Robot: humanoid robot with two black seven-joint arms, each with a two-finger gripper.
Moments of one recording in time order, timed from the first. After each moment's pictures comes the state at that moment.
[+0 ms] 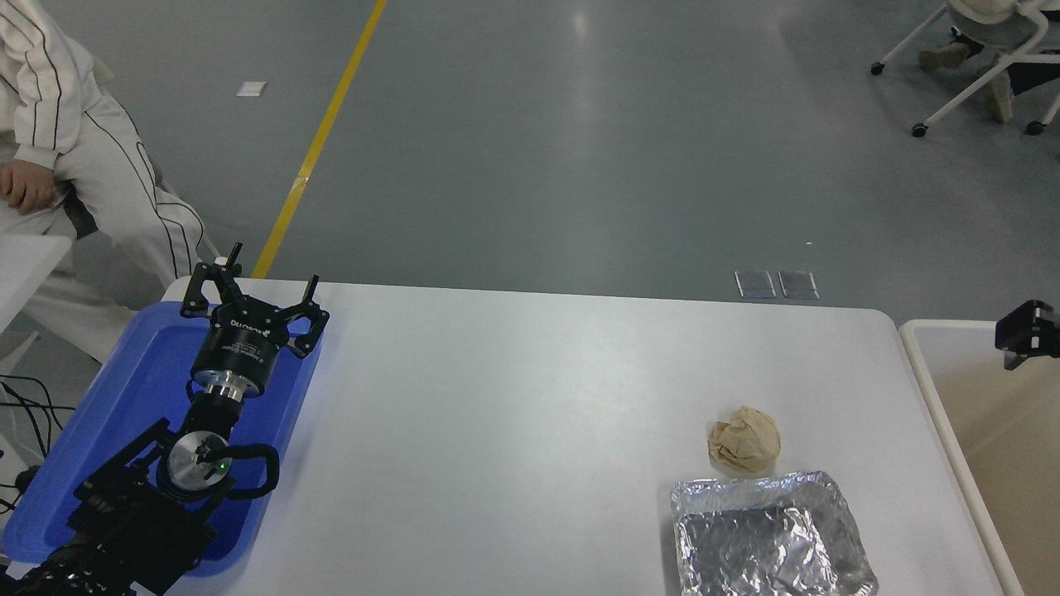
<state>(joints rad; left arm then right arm) -0.52 0.21 -0.98 -0.54 -0.09 -0.62 -0.36 1.89 -0.61 -1.50 1.05 -0.32 0.70 -0.01</state>
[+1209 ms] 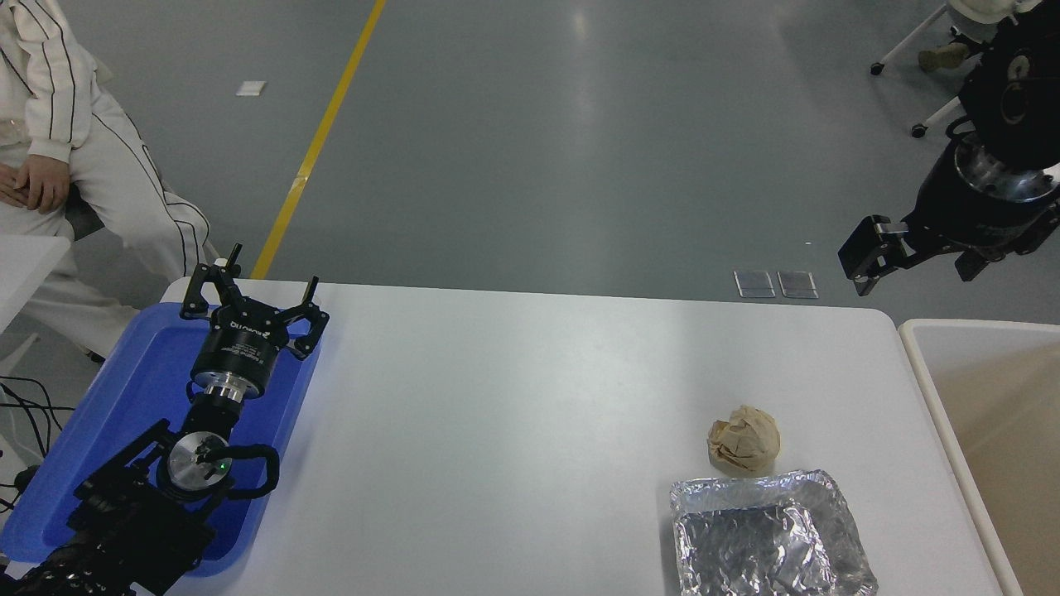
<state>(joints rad) -0.52 0.21 -0.98 -0.54 -0.09 -0.62 -0.36 2.20 -0.32 -1.40 1.26 -0.33 0.79 -0.01</state>
